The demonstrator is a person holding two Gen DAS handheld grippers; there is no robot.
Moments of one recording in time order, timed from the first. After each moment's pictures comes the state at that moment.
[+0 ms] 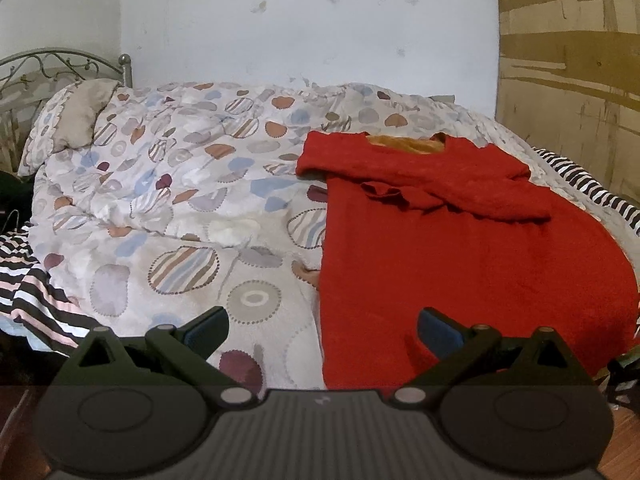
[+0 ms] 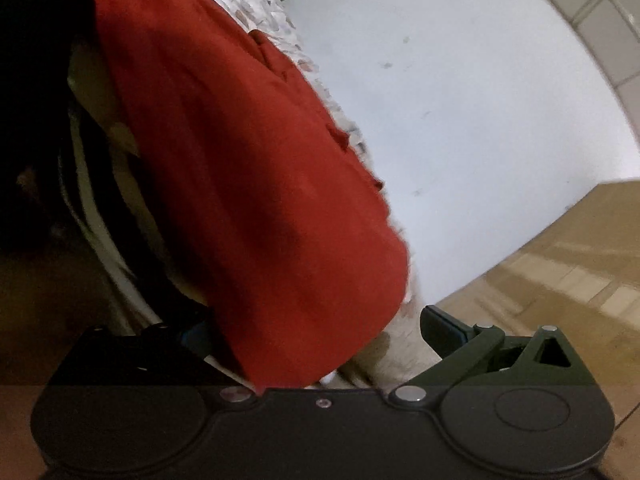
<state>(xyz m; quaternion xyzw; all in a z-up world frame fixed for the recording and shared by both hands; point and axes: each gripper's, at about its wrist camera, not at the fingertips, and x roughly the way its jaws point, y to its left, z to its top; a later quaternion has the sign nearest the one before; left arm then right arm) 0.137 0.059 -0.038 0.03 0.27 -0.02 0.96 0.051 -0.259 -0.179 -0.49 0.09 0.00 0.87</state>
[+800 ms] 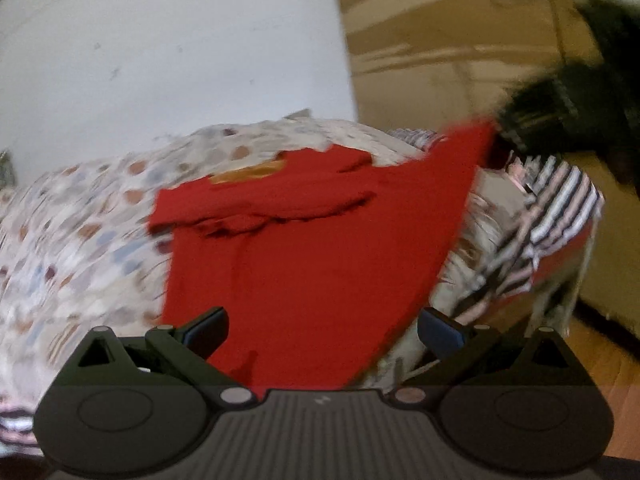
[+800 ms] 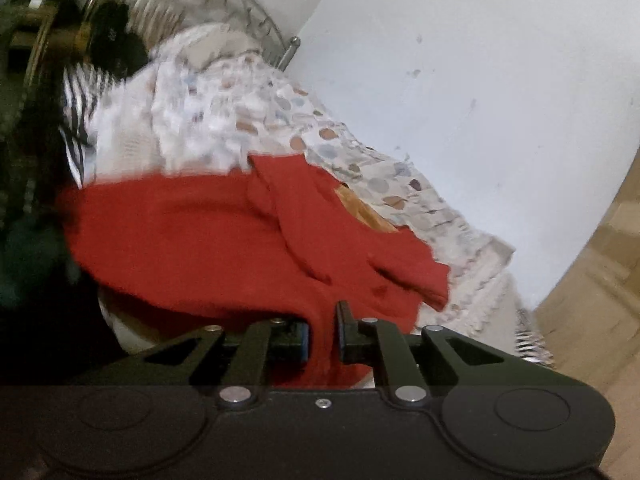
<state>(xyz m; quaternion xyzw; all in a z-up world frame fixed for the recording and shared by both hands) 0.090 -0.043 -0.051 0.16 0.22 -0.21 0.94 0.080 -0.260 0.012 -0.27 0.18 0.20 0.93</state>
